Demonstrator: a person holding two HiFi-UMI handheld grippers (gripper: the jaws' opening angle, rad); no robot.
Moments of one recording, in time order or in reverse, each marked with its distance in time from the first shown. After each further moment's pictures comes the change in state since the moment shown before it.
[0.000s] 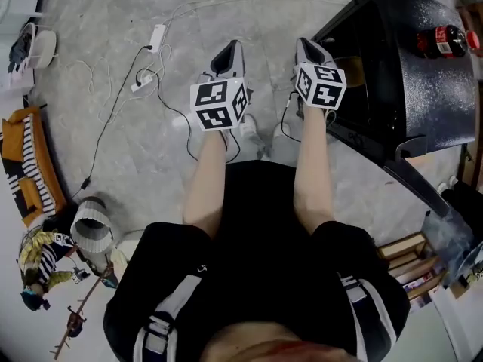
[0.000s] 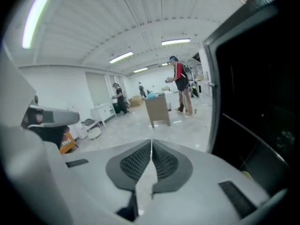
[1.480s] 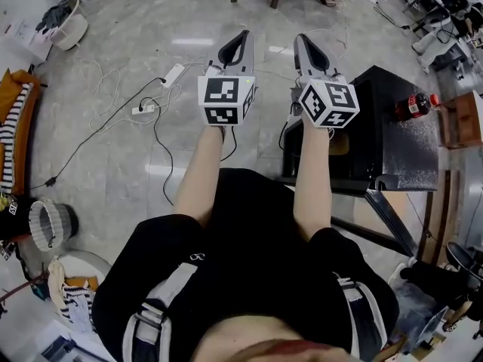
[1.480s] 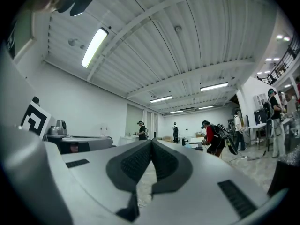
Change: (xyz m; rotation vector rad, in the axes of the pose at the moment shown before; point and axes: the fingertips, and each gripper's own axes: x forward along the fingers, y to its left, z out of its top) left arm -0.130 0.050 0.186 0.166 -0.537 0.120; right arm -0.098 0.206 0.232 -0.288 -0.555 0.390
